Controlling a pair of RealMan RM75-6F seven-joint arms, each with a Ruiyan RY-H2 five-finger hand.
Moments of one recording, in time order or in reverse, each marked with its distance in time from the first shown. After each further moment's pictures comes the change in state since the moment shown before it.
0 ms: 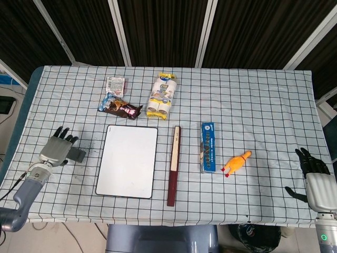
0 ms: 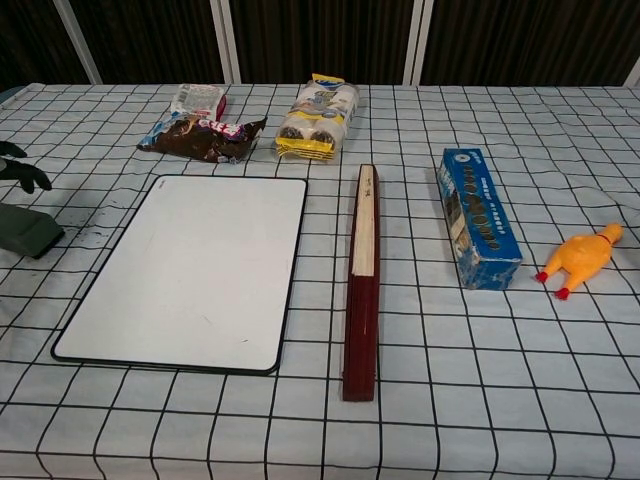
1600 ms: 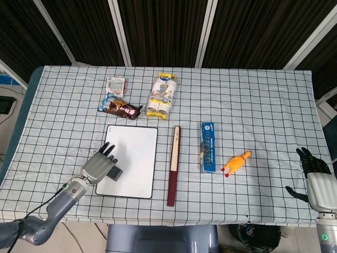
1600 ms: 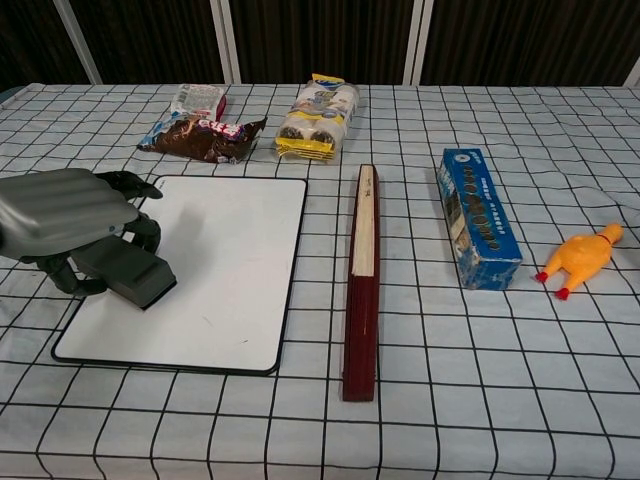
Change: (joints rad) left arm -0.091 -0.050 0.023 -0.361 -0.003 -0.002 0.300; right arm 0.000 0.003 0.000 0.001 -0.001 -0.001 0.014
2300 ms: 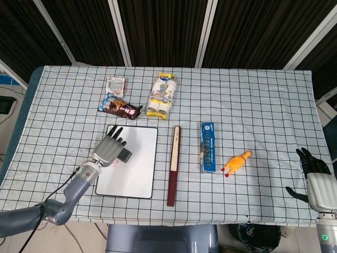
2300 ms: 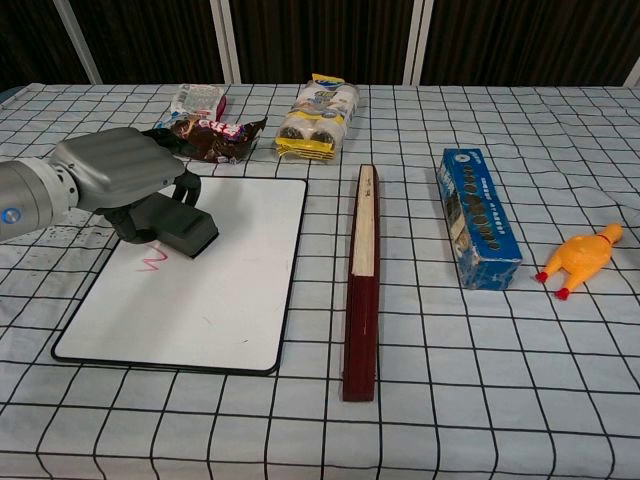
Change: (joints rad) left arm -0.066 -0.148 -0.122 0.198 -0.065 -0.041 0.033; right arm 0.000 0.002 -0.002 0.000 0.002 -0.004 -0.001
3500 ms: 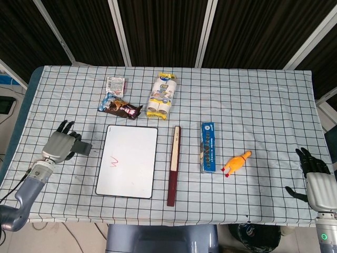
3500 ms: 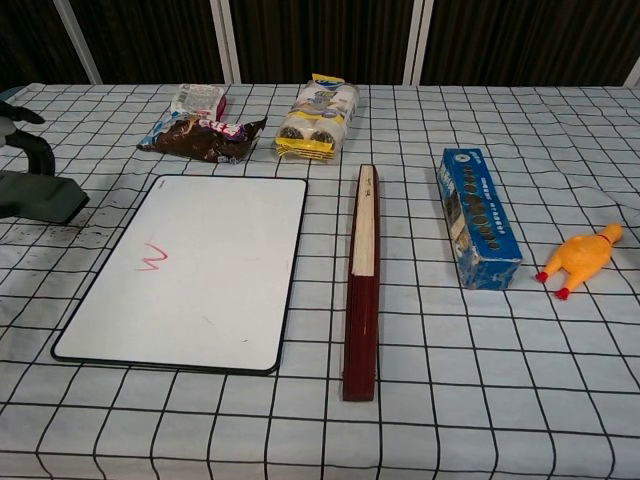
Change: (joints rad) left arm 0.199 0.191 -0.009 0.151 0.235 0.106 -0.500; right arm 0.002 -0.001 0.001 -0.002 0.004 -0.003 -0.004
